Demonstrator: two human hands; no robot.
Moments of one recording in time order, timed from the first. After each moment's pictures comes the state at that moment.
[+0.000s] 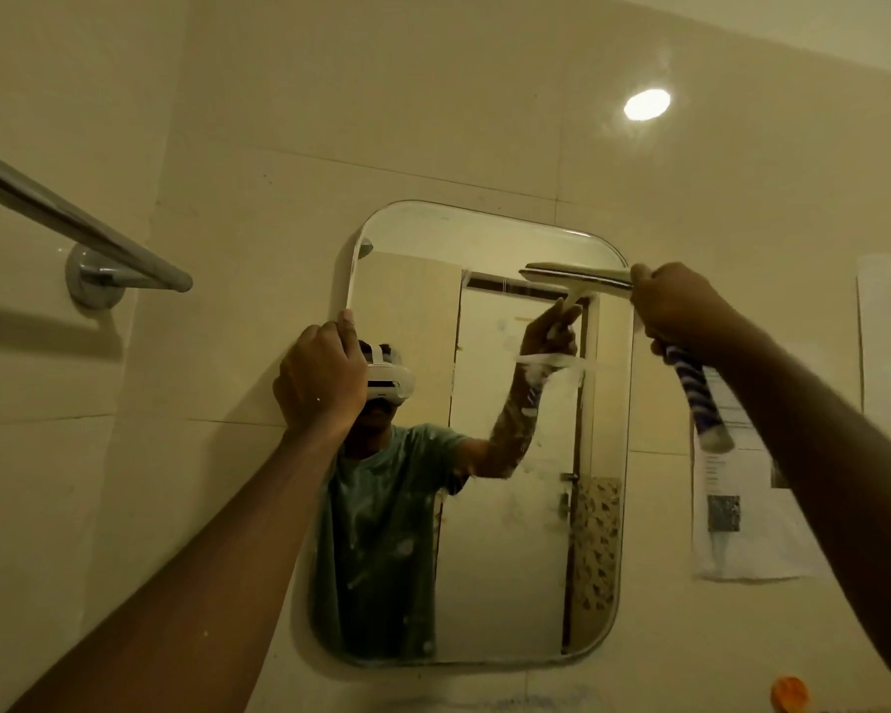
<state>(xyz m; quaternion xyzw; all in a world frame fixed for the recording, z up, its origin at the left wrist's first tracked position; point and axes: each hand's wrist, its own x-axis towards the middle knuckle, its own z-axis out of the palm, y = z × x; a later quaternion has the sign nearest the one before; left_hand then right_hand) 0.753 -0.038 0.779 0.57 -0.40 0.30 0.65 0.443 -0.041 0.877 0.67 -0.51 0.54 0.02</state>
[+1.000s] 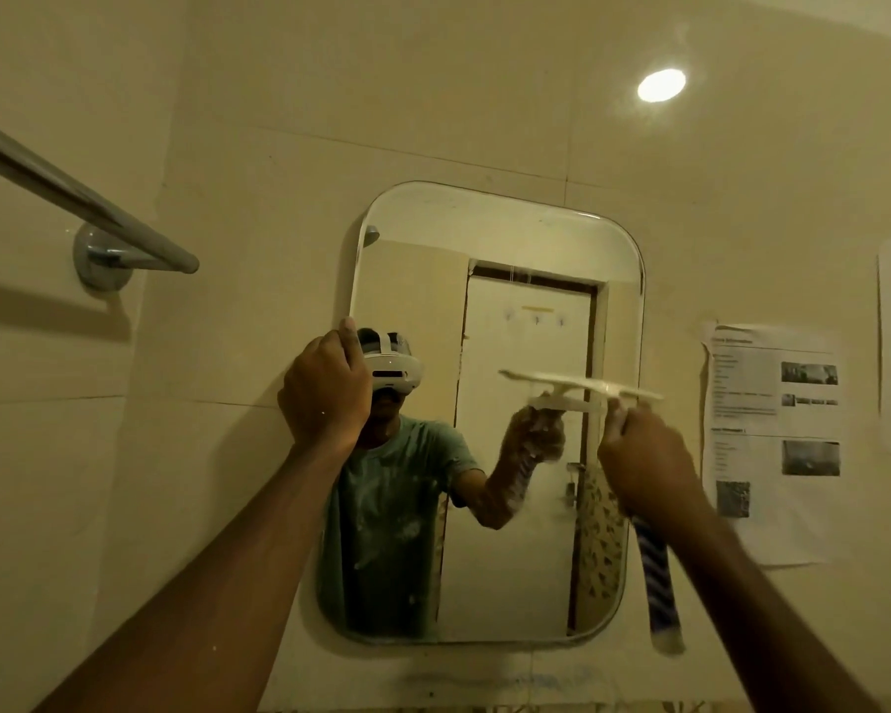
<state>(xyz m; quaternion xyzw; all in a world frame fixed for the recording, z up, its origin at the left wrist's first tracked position) 0.754 -0.048 0.751 0.56 -0.38 0.32 0.67 0.465 -0.054 0.724 0.69 -0.49 0.53 -0.01</state>
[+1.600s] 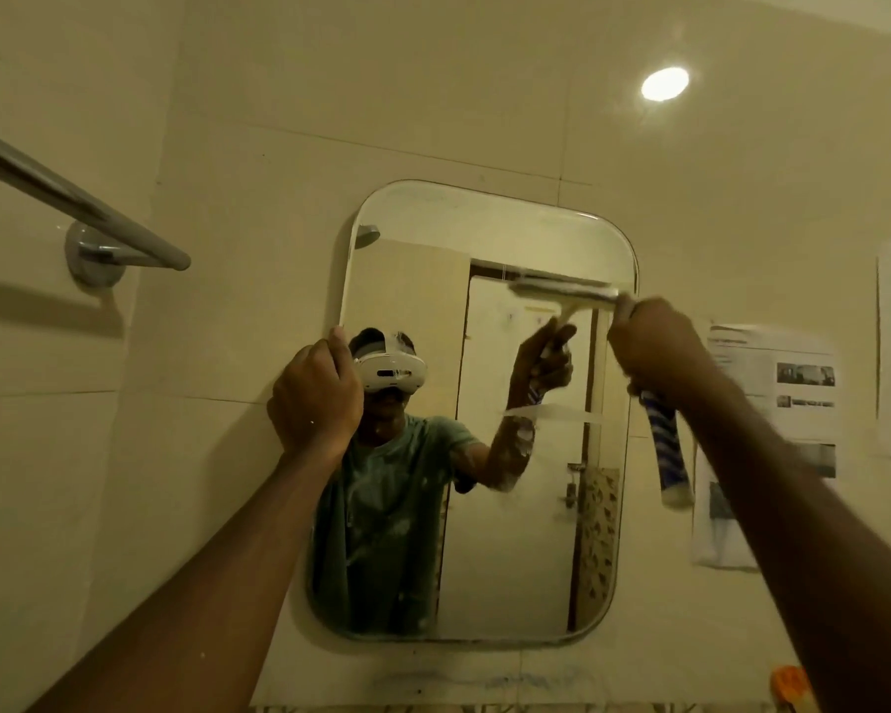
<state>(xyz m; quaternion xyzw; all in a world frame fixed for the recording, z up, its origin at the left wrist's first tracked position) 0.754 -0.051 0.739 0.57 -0.36 0.32 0.67 0.455 -0.057 0.828 0.68 -0.51 0.53 0.05</state>
